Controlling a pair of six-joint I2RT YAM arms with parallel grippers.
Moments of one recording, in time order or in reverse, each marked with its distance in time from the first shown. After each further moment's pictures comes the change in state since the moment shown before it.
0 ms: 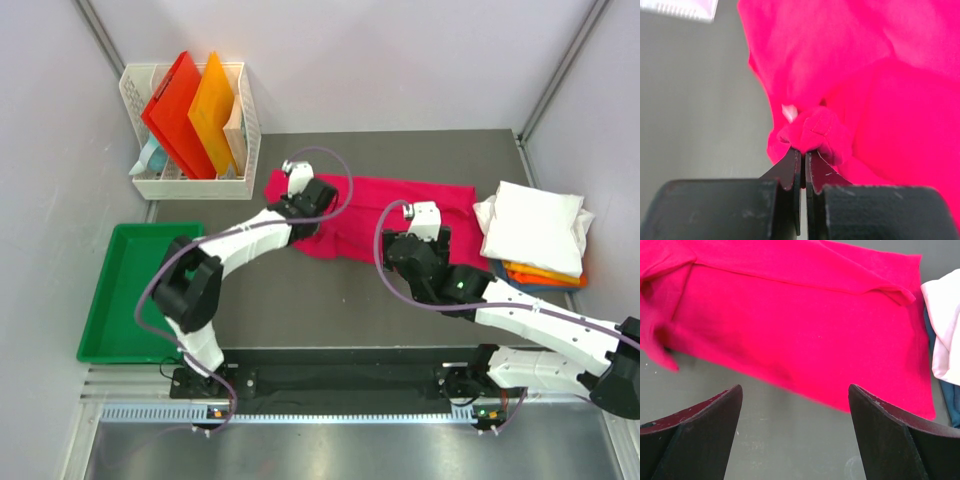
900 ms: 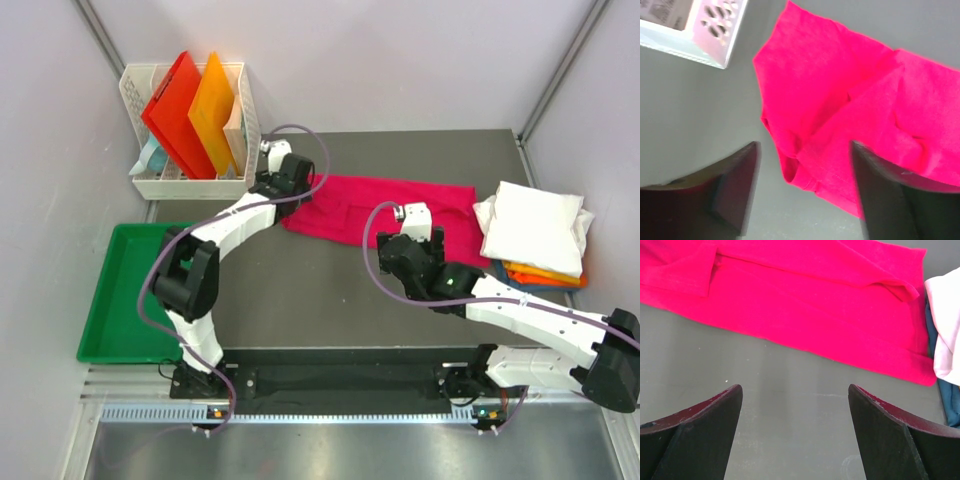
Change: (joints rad) left arm 0.182 0.120 0.148 0.097 0.122 0.085; right arm -0.007 0.064 0.000 0.004 -0.013 -0.019
